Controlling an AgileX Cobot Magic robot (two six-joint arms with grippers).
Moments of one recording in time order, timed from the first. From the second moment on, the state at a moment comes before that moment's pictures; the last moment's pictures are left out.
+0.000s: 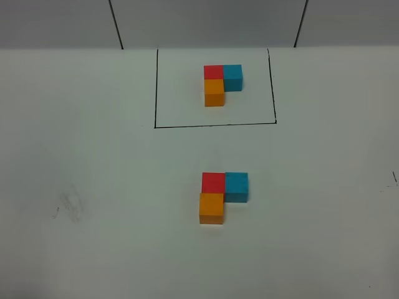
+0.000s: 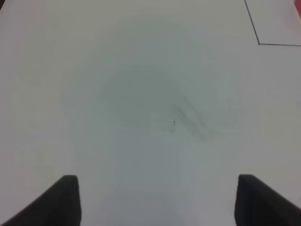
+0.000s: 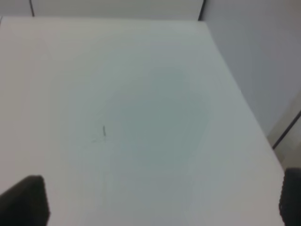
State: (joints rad) left arm -0.05 -0.01 -0.50 0.06 1.08 -0.11; right arm 0.04 0.00 -0.60 -0.23 1.13 0.09
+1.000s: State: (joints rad) left arm -0.05 -0.01 -0.50 0.06 1.08 -0.11; right arm 0.04 0.00 -0.50 -0.19 1.07 0.08
